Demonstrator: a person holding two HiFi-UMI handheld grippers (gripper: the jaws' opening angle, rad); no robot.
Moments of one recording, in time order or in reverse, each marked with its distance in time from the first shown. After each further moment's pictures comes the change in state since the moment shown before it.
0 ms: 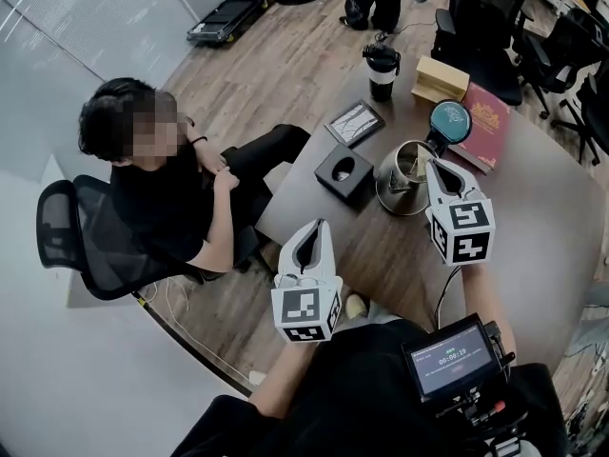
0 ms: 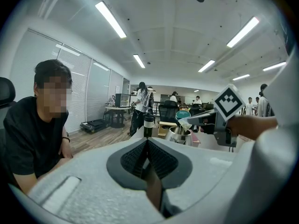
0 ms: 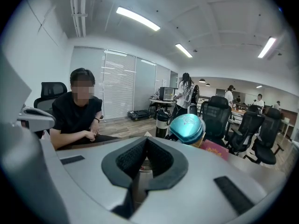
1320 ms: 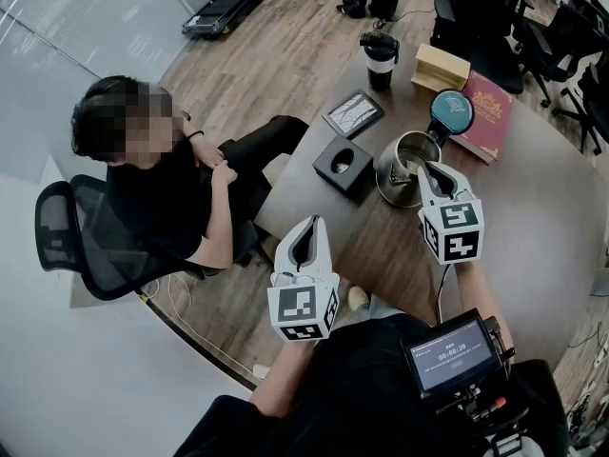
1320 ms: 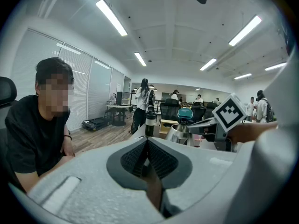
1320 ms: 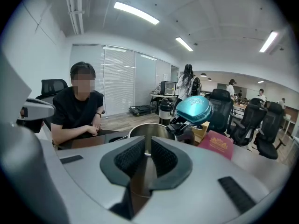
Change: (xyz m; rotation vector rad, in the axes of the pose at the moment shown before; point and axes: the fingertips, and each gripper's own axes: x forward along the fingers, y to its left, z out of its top) left arm 0.001 0.007 -0.008 -0.006 0.025 0.015; right arm 0.016 0.013 -0.040 0.020 0.060 0.025
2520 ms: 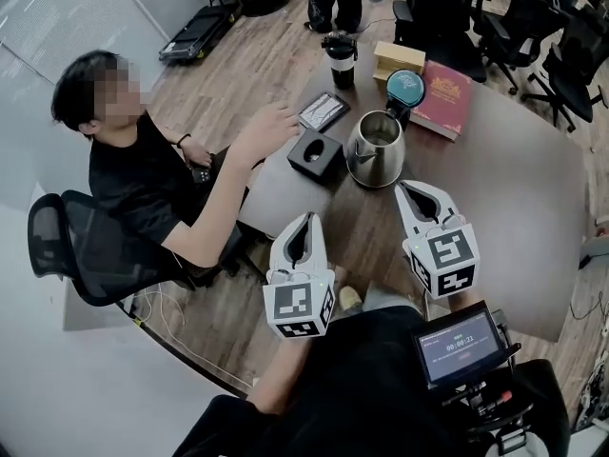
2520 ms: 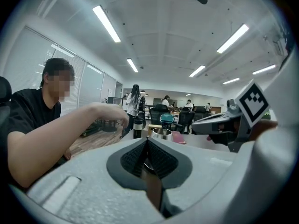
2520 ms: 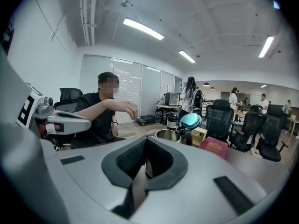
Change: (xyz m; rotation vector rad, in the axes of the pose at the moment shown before) left arm -0.052 -0.050 0.002 0.027 -0.076 -0.106; right arm -0.131 0.058 0.007 -0.028 -0.137 0.046
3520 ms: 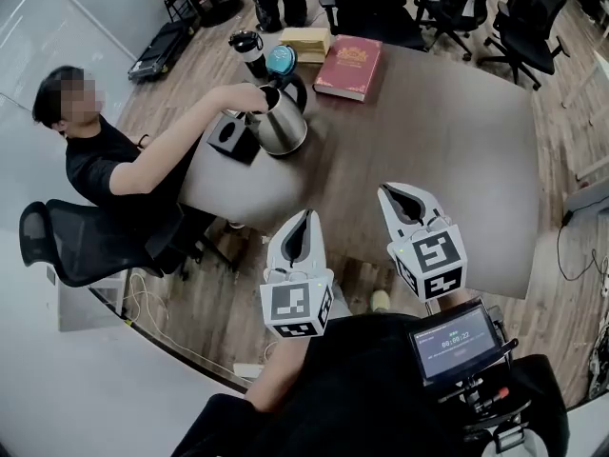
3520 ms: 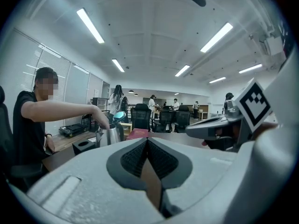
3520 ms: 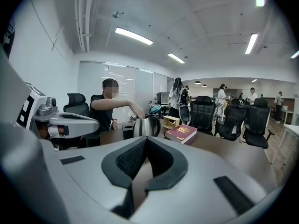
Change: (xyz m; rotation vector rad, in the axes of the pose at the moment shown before) left arm -0.057 -0.266 -0.016 0.052 0.002 -0.117; right arm -0.224 -0.100 -0.087 0.072 -0.006 -0.044
